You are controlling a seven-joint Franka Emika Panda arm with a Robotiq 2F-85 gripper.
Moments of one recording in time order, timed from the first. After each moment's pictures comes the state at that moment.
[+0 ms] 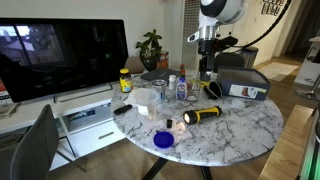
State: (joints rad) arm -0.05 0.08 0.19 -2.34 0.37 2.19 -0.95
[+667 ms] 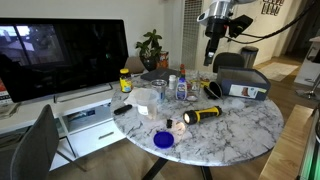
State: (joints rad) arm 0.04 -0.19 0.13 -2.47 0.51 2.19 -0.78
